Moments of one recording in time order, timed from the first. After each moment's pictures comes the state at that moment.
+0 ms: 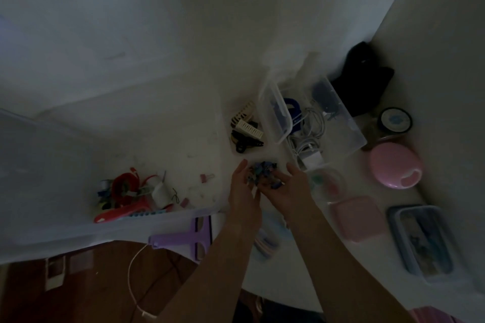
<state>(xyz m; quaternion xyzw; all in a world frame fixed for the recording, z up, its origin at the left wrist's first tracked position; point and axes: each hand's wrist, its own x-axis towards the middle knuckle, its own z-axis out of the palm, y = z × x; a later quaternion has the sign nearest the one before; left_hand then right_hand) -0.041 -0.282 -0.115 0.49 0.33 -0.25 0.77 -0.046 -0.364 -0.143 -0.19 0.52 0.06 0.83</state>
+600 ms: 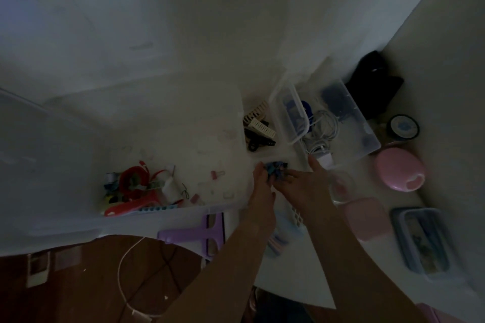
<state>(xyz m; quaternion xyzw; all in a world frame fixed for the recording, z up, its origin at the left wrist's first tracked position) -0.045 -0.259 -0.132 0.49 0.29 -0.29 0.77 -0.040 -0.355 -0.122 -0.13 0.46 0.04 0.88</state>
